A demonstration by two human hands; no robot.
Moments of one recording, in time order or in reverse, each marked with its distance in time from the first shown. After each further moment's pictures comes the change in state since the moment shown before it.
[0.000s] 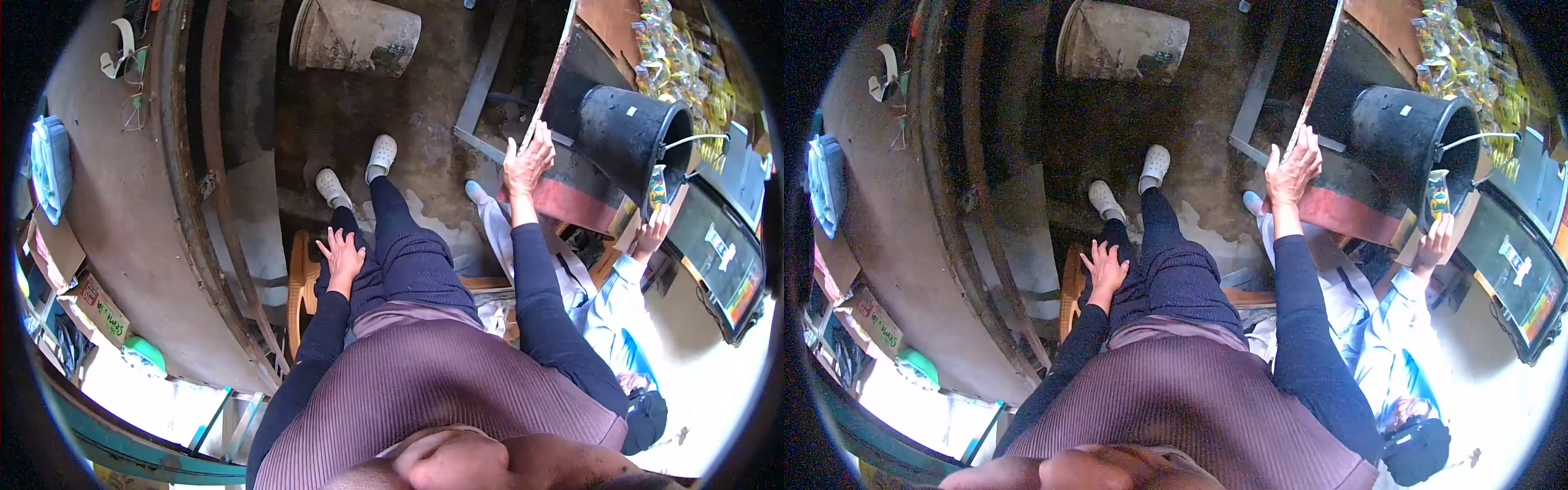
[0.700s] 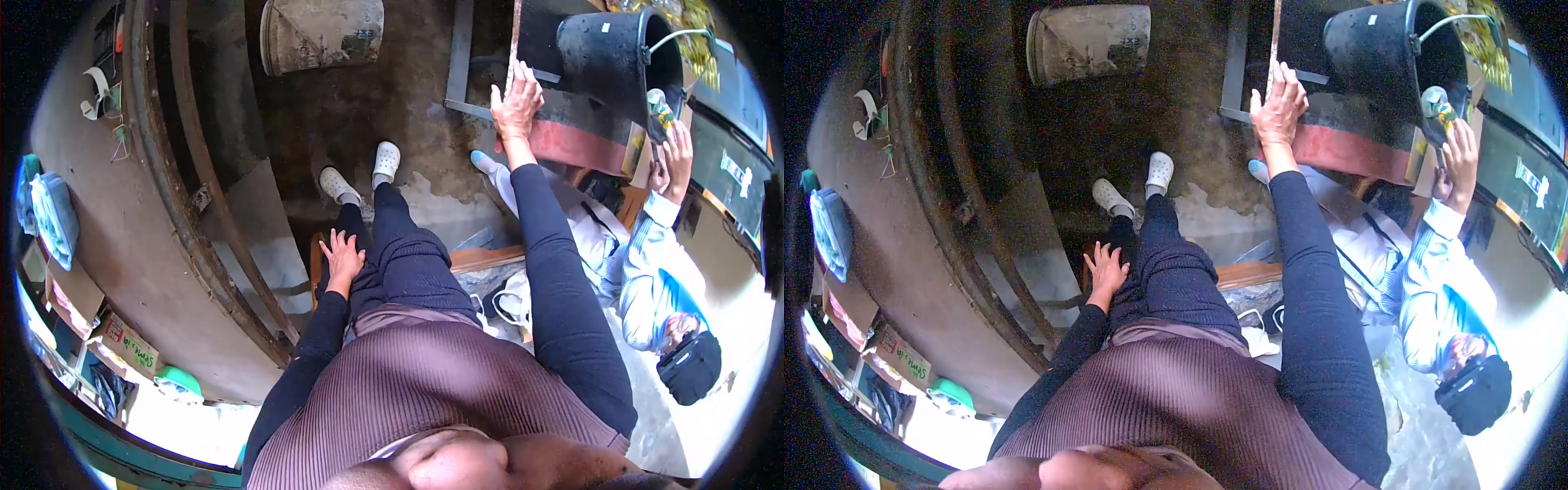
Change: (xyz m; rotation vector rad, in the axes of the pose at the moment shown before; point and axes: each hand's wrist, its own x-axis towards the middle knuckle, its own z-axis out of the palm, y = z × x) left_hand -0.016 -0.050 0.011 0.161 -0.106 0.185; right_hand -0.003 0.008 0.011 -0.068 0.089 -0.004
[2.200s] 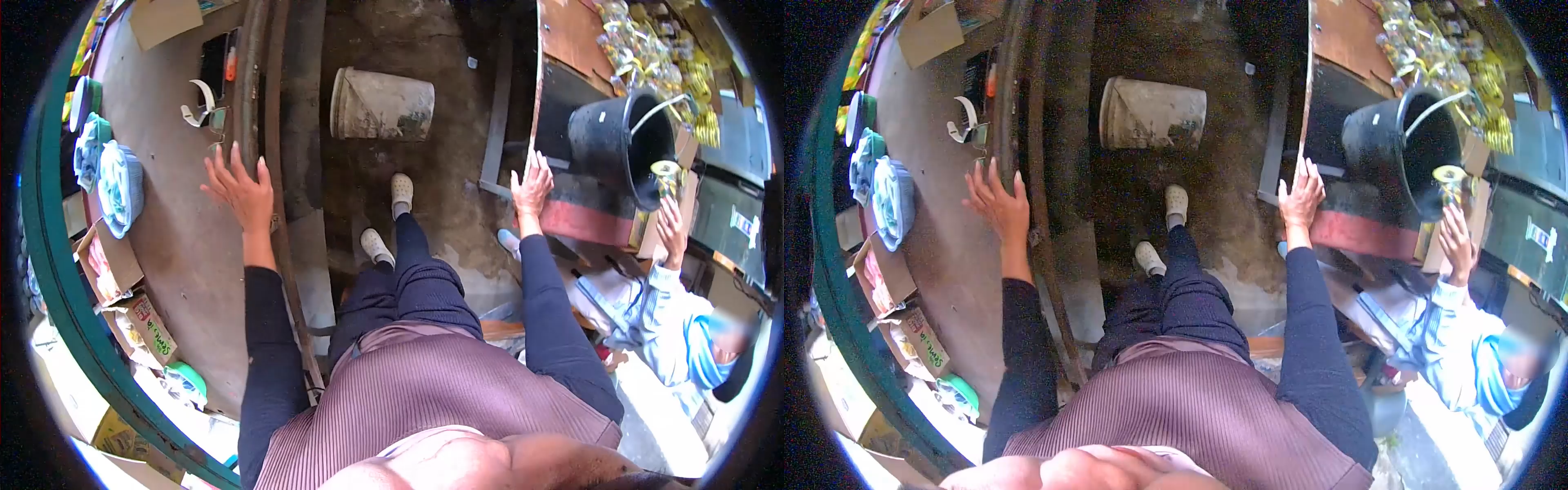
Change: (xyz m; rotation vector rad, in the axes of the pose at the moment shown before) left_hand 0.027 -0.048 -0.414 0.271 1.366 -0.124; right_hand 0.006 -0.013 -0.017 0.066 -0.018 0.059
